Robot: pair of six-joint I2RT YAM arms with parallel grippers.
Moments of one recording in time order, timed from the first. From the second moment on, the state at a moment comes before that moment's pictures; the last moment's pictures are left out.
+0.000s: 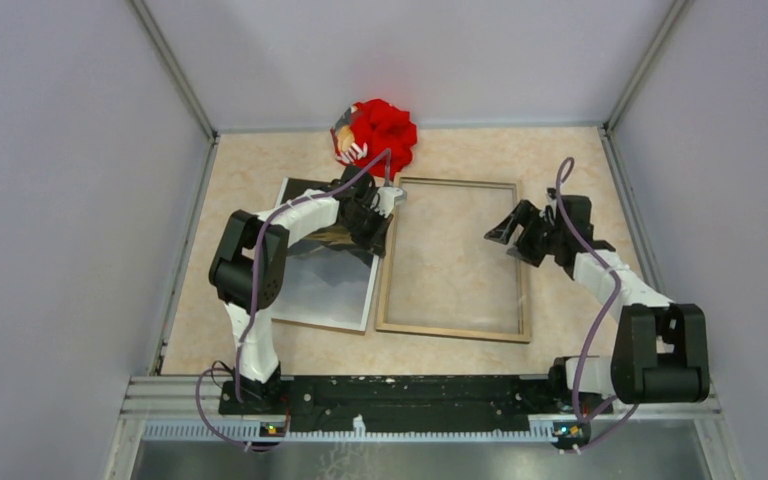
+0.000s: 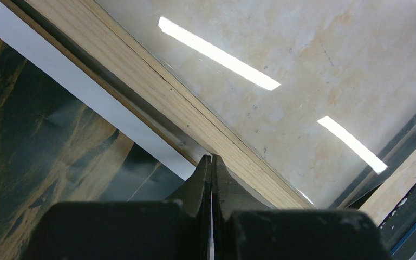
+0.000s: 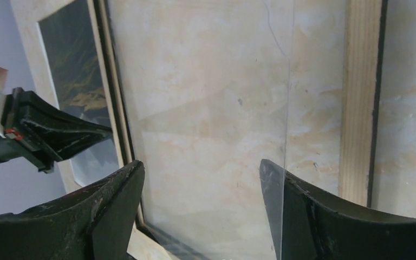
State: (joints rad) left arm -0.45 1.95 1.34 -0.56 0.50 0.21; right arm 0.03 1.29 0.68 -0.11 -0.45 0.64
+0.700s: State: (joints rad) left arm -0.45 1.95 1.34 -0.56 0.50 0.21; right arm 0.11 1.39 0.80 -0.30 -0.23 0.53
